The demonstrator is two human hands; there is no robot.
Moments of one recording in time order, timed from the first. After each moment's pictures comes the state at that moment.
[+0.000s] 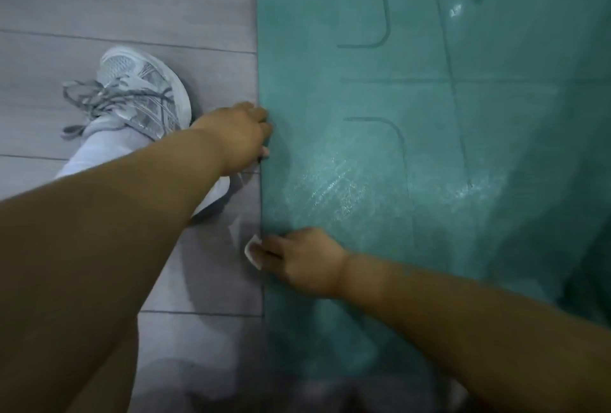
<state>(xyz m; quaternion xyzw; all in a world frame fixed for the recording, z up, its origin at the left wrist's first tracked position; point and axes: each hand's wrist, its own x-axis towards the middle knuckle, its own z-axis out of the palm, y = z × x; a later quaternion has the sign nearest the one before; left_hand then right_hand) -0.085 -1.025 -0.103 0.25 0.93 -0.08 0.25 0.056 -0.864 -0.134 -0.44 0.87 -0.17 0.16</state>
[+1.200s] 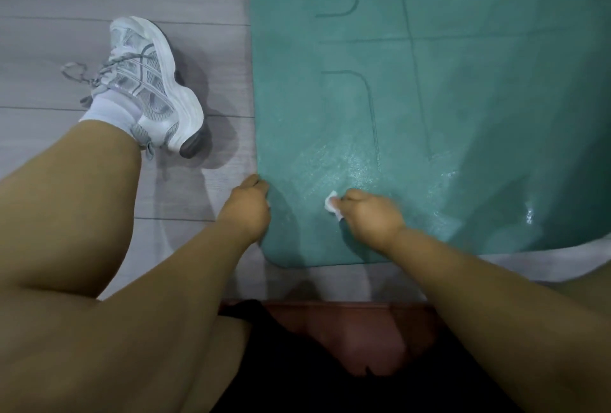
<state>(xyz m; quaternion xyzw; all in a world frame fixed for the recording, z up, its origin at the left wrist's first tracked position) 0.138 -0.978 -0.091 -0.03 0.94 0.18 0.30 0.149 -0.750 -0.102 -0.22 0.93 -0.12 0.25</state>
